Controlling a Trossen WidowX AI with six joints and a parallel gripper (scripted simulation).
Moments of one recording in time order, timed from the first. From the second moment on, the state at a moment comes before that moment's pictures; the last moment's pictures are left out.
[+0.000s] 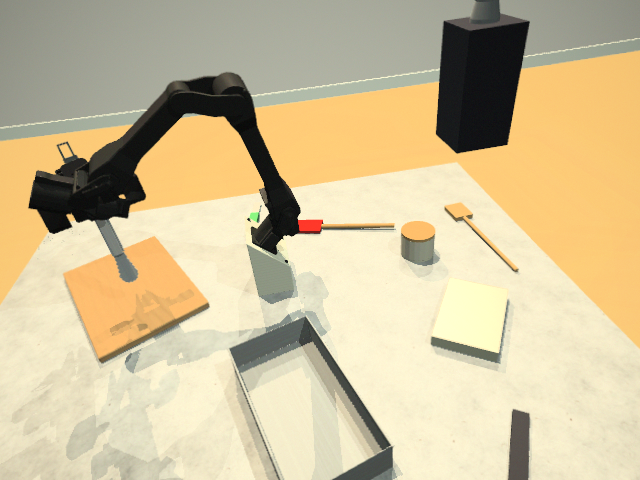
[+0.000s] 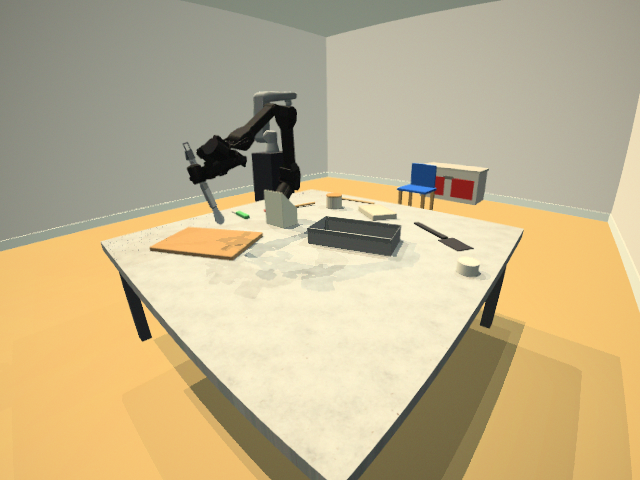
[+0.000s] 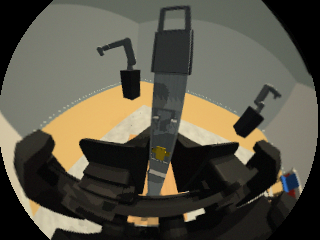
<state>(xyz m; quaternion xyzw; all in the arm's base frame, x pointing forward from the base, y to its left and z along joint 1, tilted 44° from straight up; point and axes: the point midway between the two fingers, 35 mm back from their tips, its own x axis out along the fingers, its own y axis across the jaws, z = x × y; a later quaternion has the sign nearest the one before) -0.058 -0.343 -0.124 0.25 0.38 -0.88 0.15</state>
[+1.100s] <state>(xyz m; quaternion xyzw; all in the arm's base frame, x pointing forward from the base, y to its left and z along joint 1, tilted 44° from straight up) -0.067 -0.341 -0.139 0.30 0.40 -0.85 0.12</state>
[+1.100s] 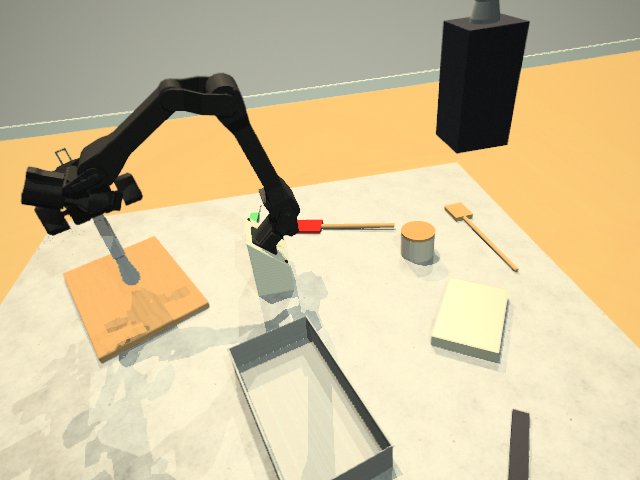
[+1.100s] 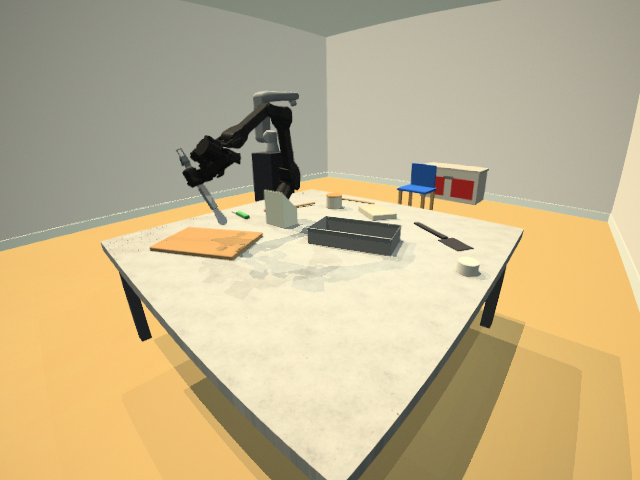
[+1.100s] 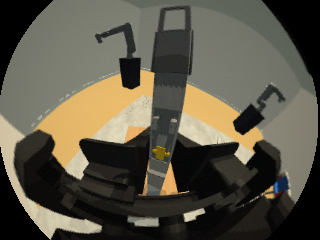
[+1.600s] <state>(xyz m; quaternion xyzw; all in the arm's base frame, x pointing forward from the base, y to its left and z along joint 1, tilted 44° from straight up) -0.081 -0.333 -0.166 0.44 0.43 -0.79 0.05</state>
